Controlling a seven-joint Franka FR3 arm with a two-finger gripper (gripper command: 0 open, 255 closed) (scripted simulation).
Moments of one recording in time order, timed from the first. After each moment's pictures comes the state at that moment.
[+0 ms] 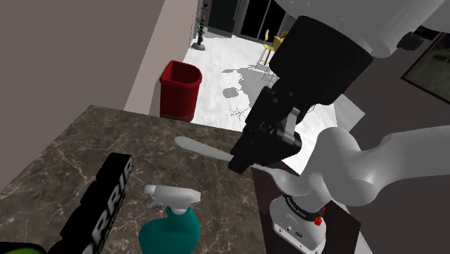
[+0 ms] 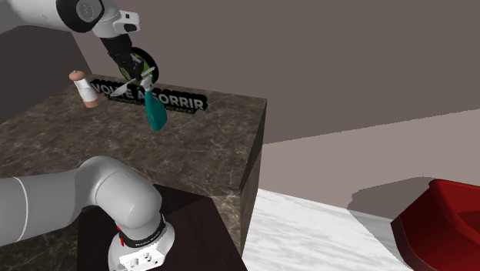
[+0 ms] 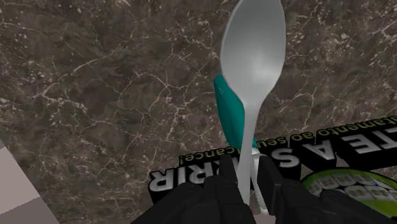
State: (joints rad) arm 0.49 -0.87 0.48 -2.31 0.42 1.76 0.24
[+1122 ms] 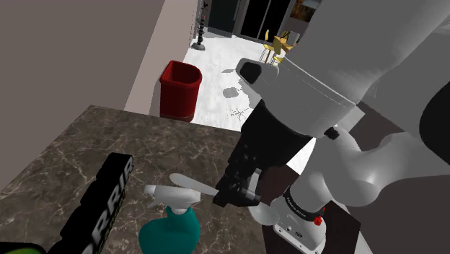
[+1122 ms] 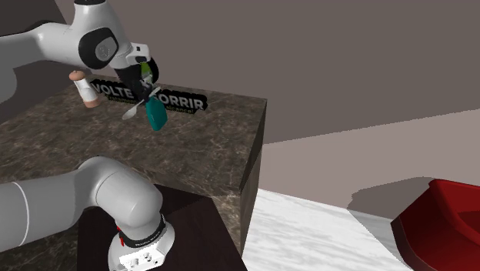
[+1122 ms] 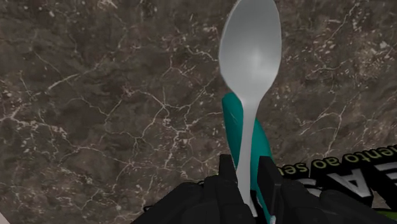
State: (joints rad) arm 0.52 -0.90 0.55 -2.55 0.50 1.96 0.21
